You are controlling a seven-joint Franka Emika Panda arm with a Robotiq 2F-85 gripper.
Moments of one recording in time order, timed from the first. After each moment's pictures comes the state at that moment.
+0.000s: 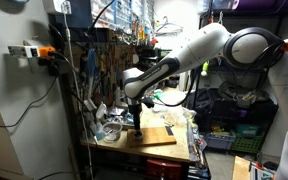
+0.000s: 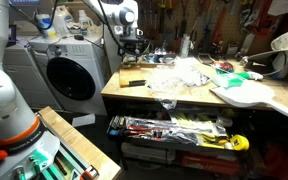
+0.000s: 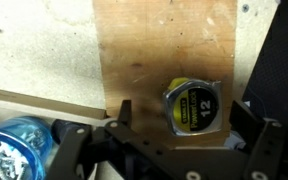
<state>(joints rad) -0.01 0.46 0.11 -1.75 -0.06 2.05 -0.64</state>
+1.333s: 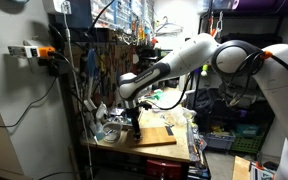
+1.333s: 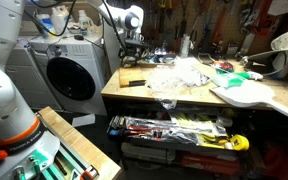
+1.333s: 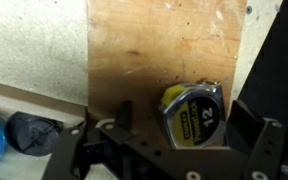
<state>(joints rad) -0.03 0.59 0.12 -1.59 0.01 1.91 -0.82</state>
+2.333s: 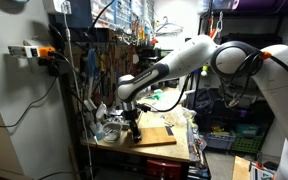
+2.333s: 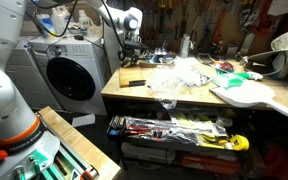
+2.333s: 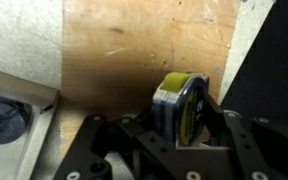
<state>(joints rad) -0.03 0.60 0.14 -1.59 0.04 1.91 -0.88</state>
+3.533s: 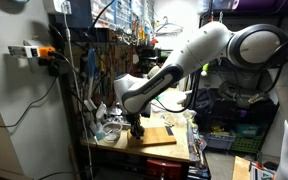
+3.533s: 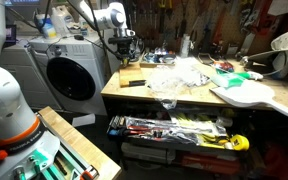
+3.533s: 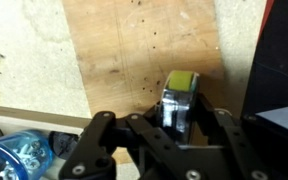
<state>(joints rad) 0.11 0.43 0.08 -1.83 -0.27 2.11 -0.24</state>
